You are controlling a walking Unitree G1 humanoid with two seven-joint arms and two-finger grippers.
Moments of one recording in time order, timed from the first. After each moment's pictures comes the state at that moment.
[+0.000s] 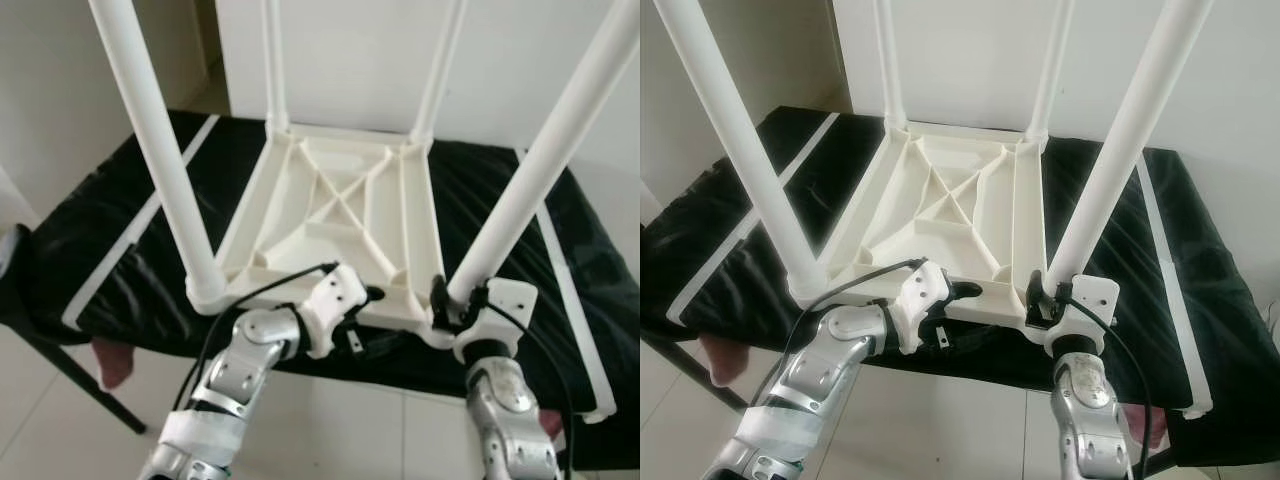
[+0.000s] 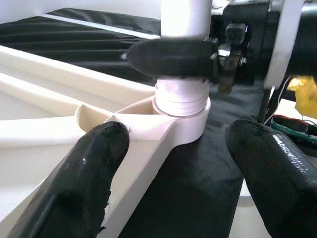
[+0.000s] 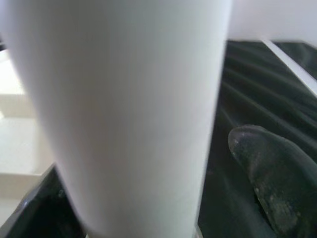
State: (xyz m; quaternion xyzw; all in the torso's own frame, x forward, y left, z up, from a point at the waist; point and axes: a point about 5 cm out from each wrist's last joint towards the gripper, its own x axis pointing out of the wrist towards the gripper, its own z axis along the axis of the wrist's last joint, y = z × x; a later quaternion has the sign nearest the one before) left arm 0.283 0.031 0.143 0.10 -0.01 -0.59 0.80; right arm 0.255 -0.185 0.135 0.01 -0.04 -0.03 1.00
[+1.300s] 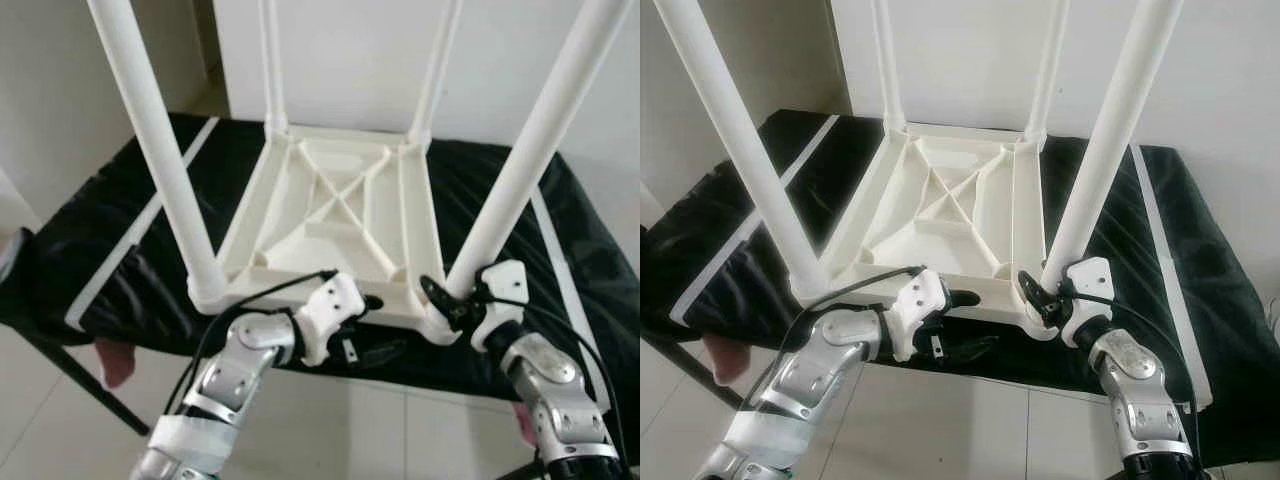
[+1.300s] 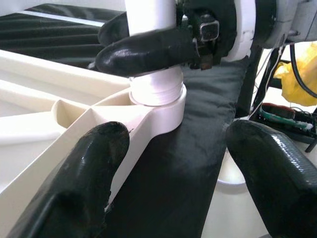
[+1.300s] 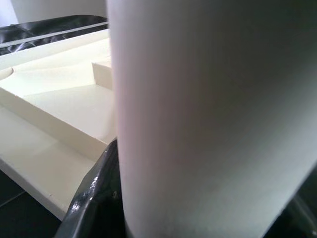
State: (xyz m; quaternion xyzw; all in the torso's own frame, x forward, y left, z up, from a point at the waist) left arm 0.274 0.033 0.140 0.11 0.00 -0.61 0.79; right arm 0.277 -0.197 0.134 -0.06 -0.02 0.20 0.98
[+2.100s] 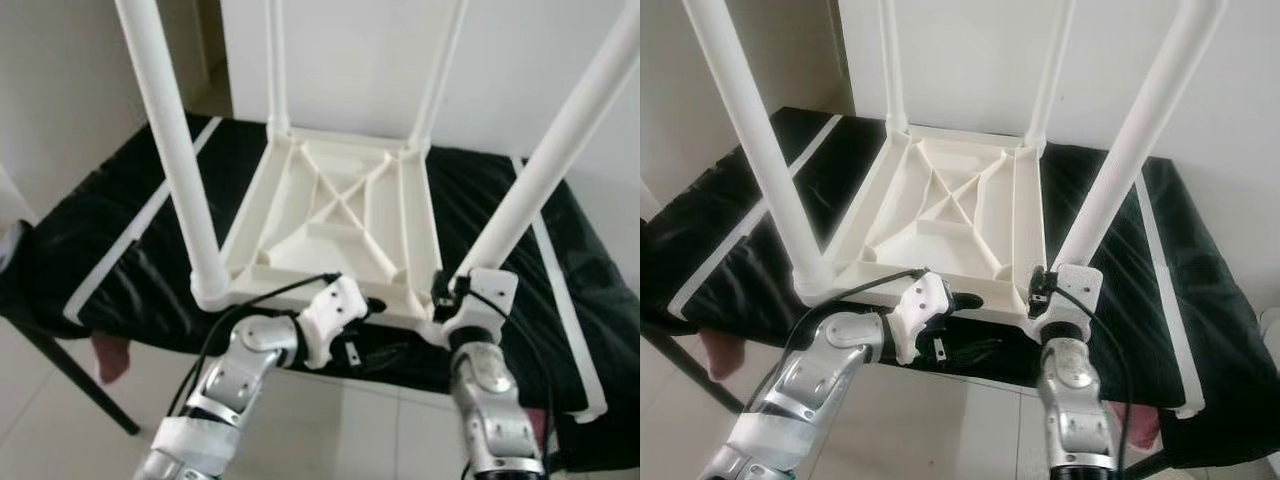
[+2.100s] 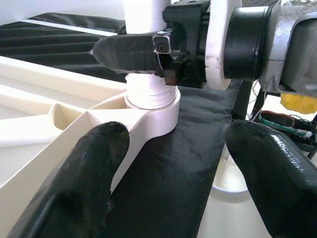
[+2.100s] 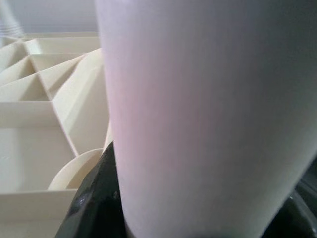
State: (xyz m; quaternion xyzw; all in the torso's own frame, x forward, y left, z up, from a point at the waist) left arm 0.275 0.031 0.138 0.11 0.00 -0.61 0.79; right arm 0.275 -0.160 0.123 0.03 -0.01 -0.11 0.99
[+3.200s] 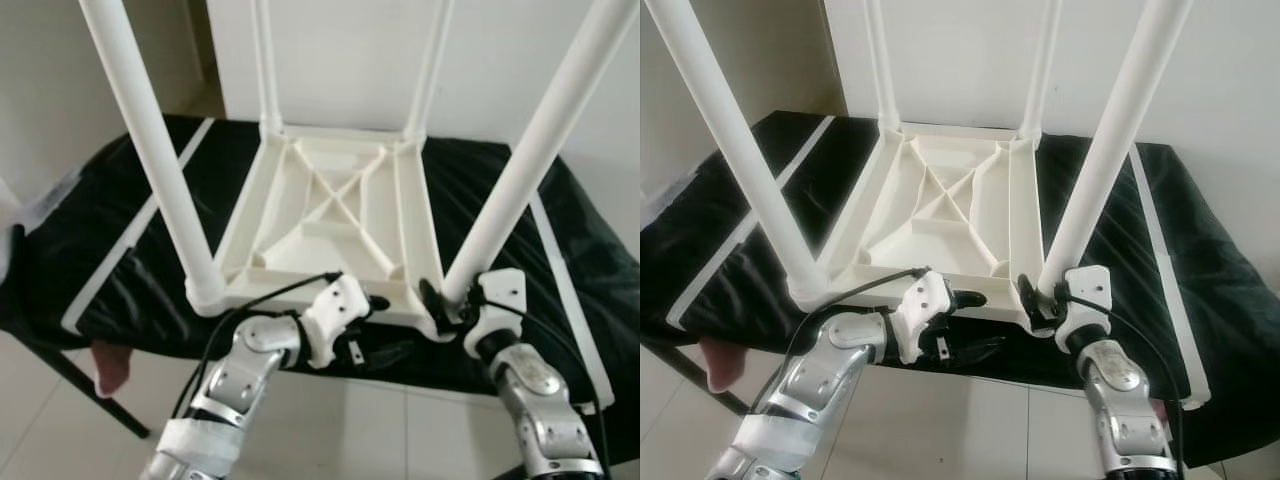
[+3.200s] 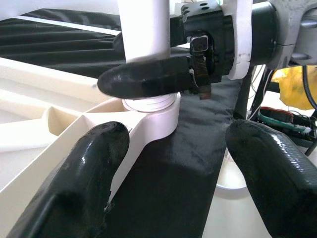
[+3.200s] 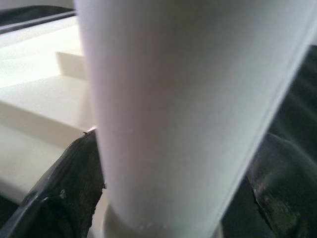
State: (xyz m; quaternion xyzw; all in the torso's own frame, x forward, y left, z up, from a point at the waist) left arm 0.275 0.029 0.140 0.11 -0.01 -0.61 0.79; right arm 0.271 -0.195 0.127 -0.05 -0.01 0.15 0.99
